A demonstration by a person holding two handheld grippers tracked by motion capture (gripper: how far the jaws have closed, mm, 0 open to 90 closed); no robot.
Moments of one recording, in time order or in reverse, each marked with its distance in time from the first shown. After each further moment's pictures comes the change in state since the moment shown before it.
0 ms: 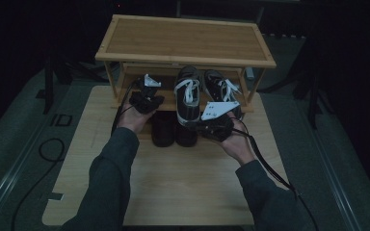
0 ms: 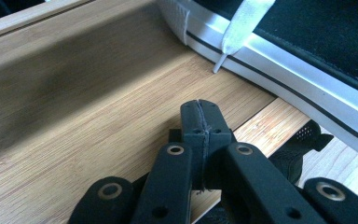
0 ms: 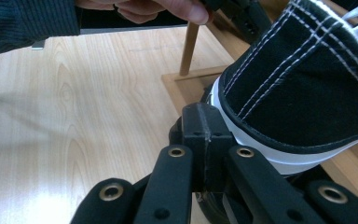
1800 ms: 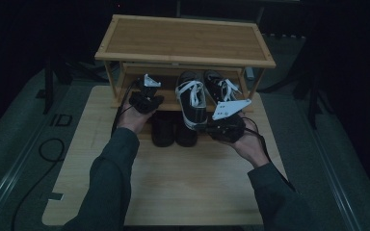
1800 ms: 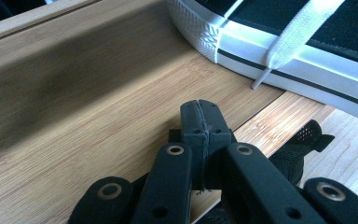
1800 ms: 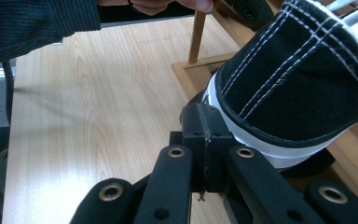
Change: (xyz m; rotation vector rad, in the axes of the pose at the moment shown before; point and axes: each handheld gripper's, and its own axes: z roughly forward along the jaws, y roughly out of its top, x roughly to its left) left arm 0.000 -0.001 0.000 -0.007 0.003 -0.002; right arm -0.002 -0.002 -0.030 0.041 0.046 0.042
